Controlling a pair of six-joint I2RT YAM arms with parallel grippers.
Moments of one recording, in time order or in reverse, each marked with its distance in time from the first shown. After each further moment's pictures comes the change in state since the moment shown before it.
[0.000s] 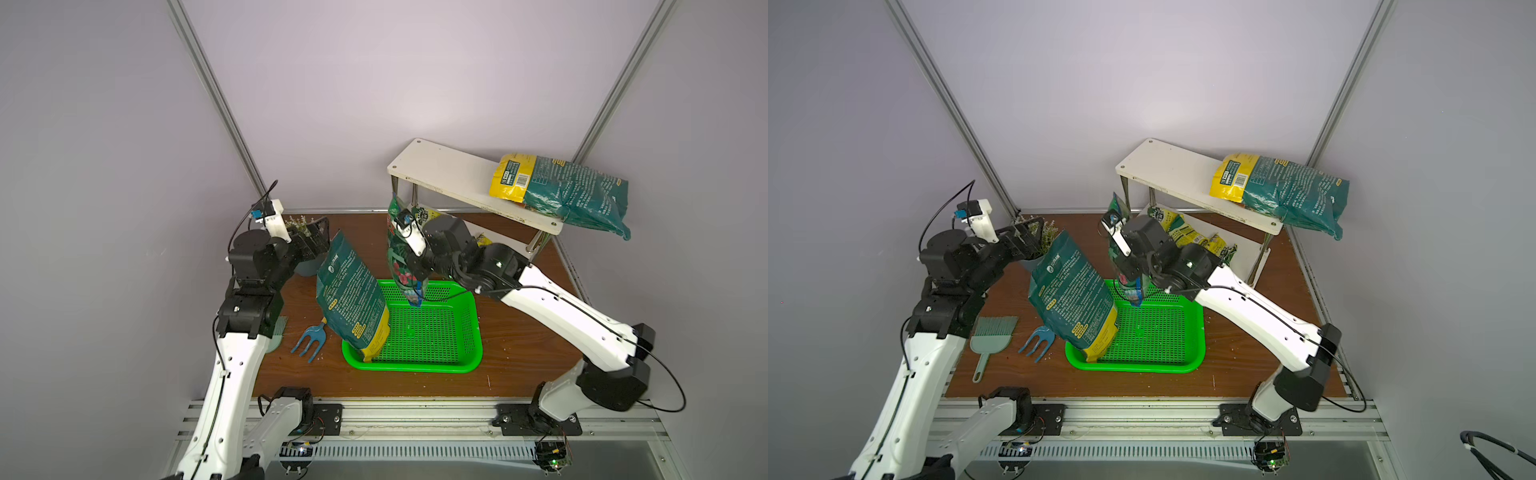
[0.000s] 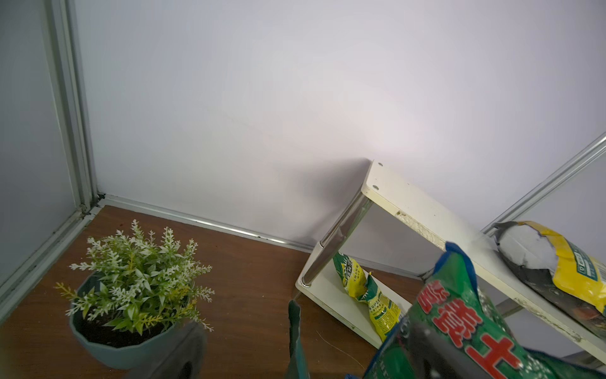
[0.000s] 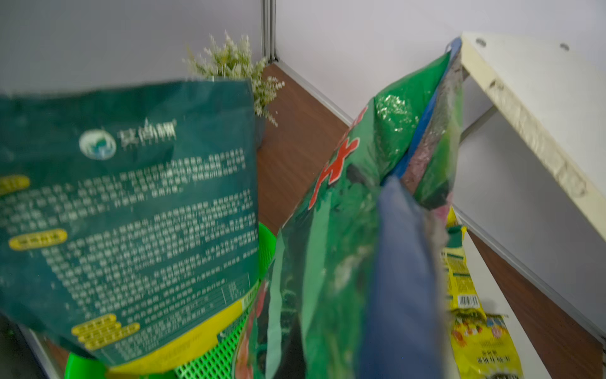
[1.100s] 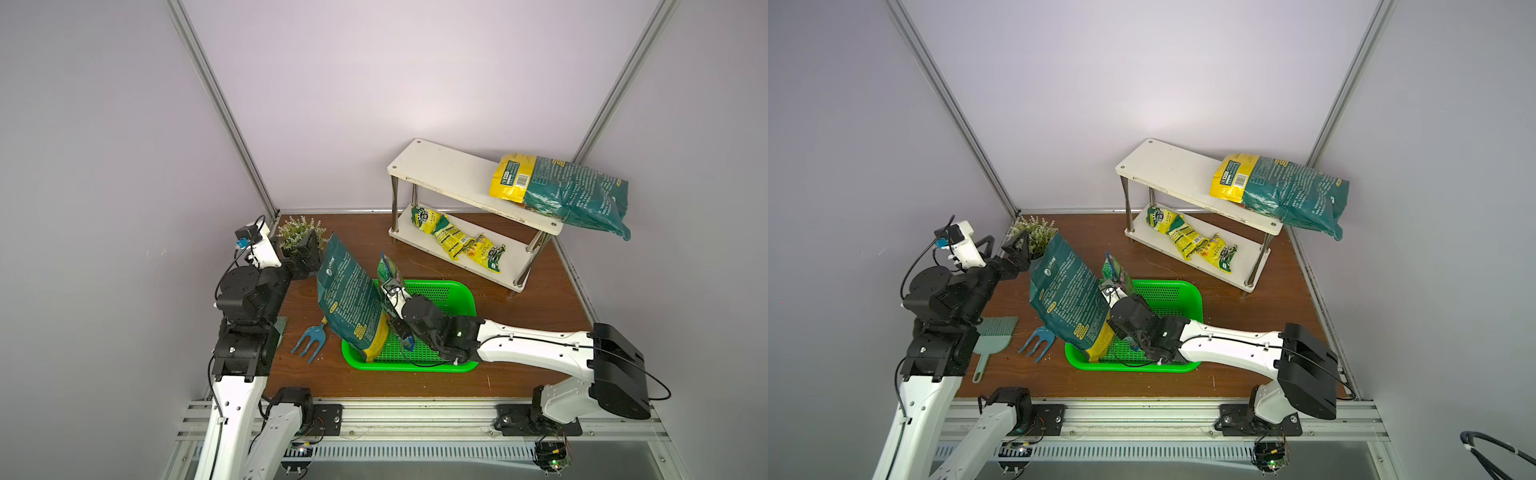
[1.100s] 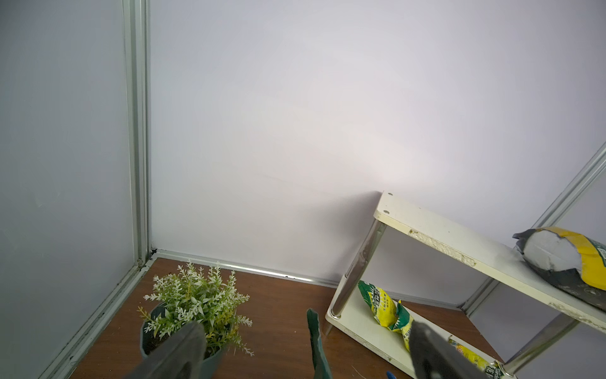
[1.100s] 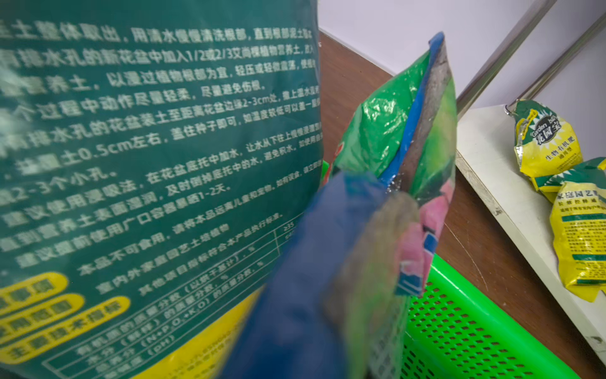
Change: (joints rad) left arm 0.014 -0.177 -0.143 0.097 -0.089 0.108; right arm 0.222 0.064 -0.612 0.663 0.150 0.176
